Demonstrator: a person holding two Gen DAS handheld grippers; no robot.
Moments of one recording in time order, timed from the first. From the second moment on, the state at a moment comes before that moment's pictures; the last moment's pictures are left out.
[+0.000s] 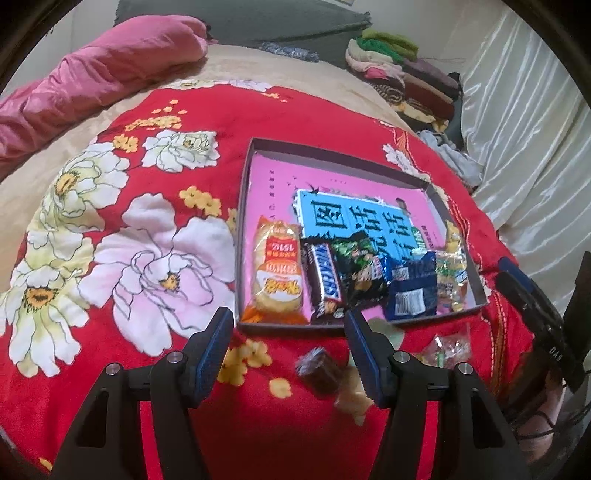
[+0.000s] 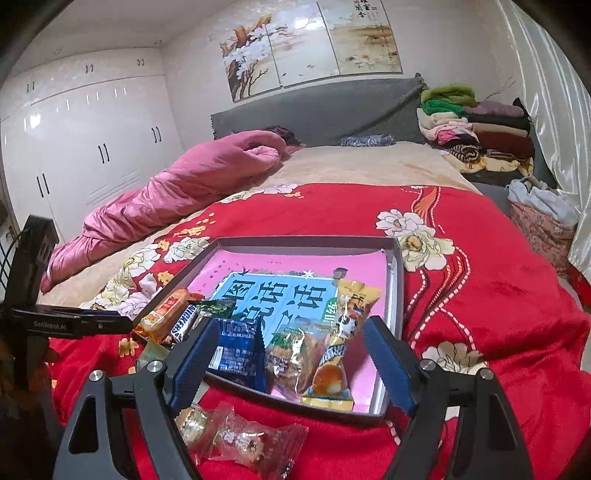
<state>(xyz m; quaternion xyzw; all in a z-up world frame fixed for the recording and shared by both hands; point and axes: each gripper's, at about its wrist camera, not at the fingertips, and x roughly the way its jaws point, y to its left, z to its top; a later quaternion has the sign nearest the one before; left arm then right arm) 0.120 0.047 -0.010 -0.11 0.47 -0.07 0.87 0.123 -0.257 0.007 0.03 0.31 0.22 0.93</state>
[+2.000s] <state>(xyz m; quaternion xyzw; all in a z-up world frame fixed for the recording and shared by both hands) 0.085 -0.038 -0.045 -0.06 0.52 -0.15 0.84 0.093 -0.223 -0.060 -0.01 0.45 0.24 0.86</state>
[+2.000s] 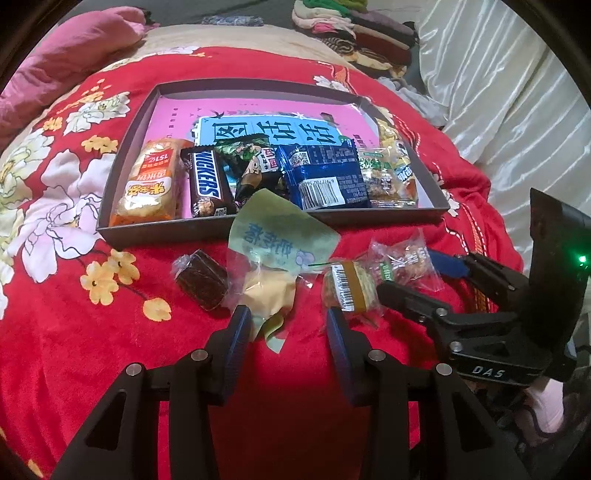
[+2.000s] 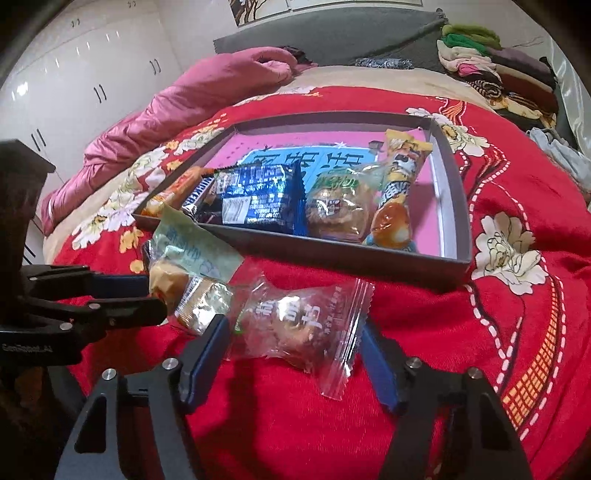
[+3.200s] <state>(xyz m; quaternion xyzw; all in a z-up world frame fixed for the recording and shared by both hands) 0.083 -0.041 -0.023 -0.04 0.47 -0.15 0.87 0.092 -0.243 -0.021 0.05 0.36 0.27 0.89</state>
